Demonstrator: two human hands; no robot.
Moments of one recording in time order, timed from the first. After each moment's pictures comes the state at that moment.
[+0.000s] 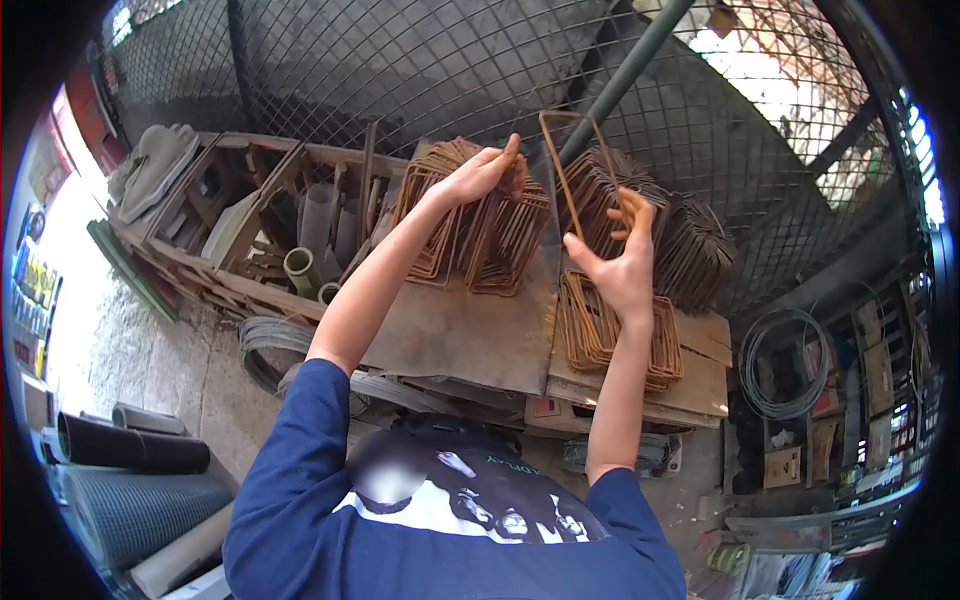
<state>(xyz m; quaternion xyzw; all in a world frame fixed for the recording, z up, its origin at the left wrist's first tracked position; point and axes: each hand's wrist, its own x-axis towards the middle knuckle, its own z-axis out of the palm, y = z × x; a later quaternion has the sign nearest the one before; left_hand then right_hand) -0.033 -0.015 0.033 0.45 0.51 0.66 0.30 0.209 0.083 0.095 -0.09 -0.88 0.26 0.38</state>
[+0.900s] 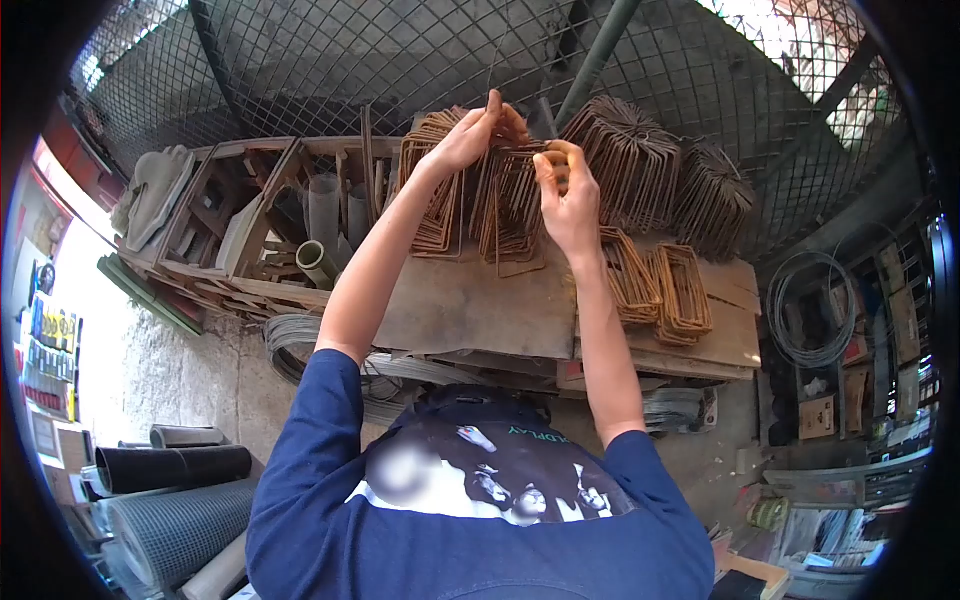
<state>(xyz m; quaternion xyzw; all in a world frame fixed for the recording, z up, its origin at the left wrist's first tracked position) -0.038 -0.017 0.033 0.51 0.53 0.64 0.23 0.142 0.055 0.041 -0.05 -0.80 0.37 0.47</state>
